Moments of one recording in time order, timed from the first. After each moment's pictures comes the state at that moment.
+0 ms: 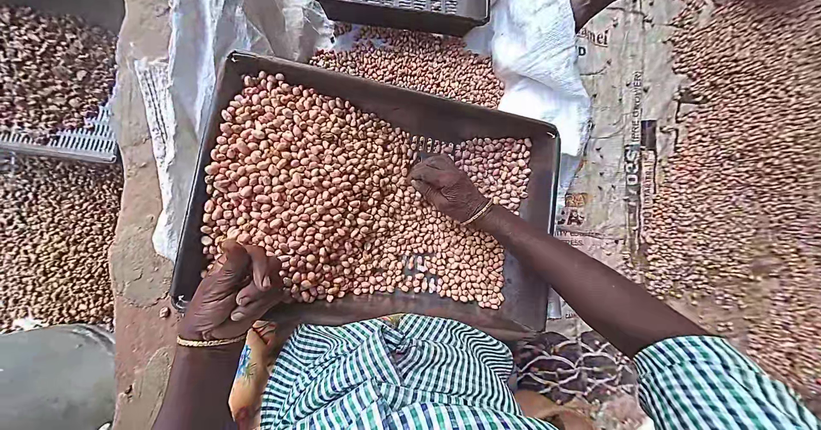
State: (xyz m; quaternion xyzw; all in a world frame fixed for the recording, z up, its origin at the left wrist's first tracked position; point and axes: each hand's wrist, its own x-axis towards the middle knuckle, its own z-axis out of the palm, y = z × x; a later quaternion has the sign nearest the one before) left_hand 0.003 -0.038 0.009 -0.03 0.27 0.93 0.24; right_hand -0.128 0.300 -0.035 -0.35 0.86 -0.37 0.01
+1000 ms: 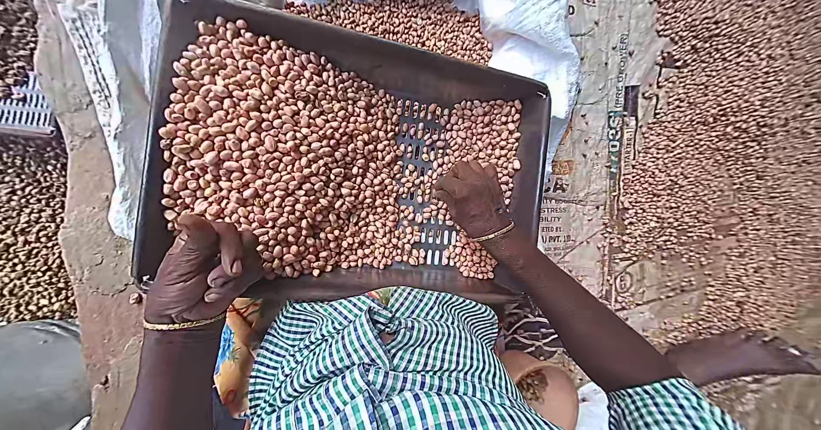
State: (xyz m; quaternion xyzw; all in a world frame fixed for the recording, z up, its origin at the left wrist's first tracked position) left_hand 0.005 -0.042 0.006 0.01 0.31 0.92 0.22; right_hand -0.051 0.317 0.001 -0.20 0.97 -0.11 0.02
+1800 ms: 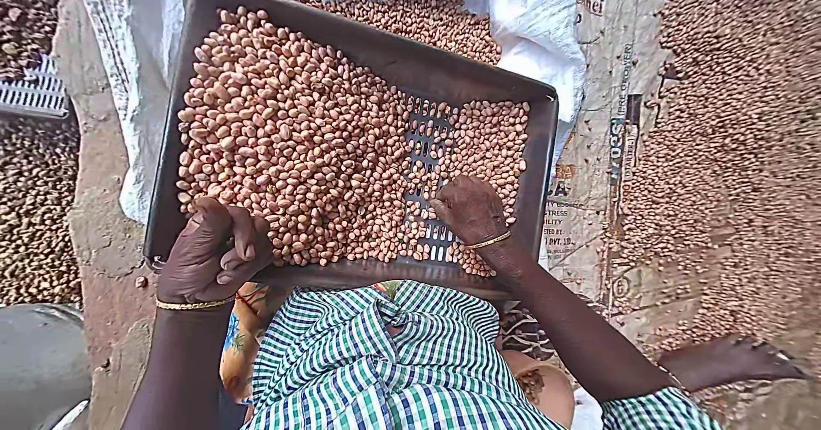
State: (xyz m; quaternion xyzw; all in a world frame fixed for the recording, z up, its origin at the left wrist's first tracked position) left_hand 0.005 -0.042 0.004 0.03 0.31 0.92 0.22; right_hand -0.035 0.299 0.014 -0.10 0.97 -0.15 0.13
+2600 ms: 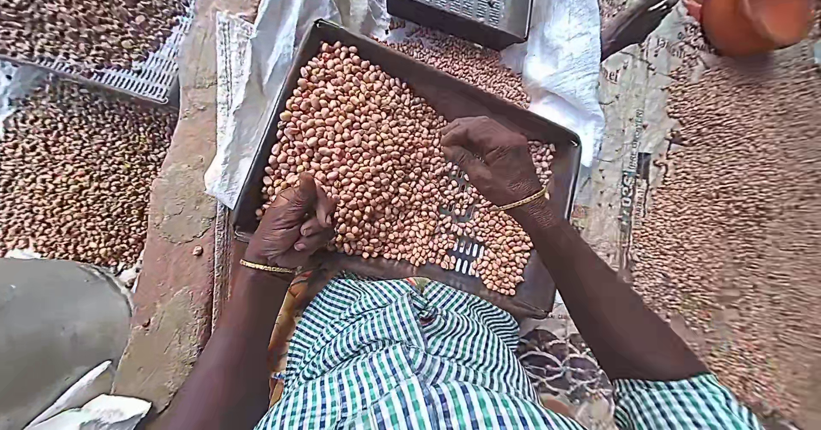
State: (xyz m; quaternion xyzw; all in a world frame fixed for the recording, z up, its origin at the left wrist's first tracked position) left_hand 0.003 -0.032 0.008 -0.03 0.30 0.94 0.18; right_hand -0.106 0.241 0.069 -0.28 0.89 -0.36 0.01
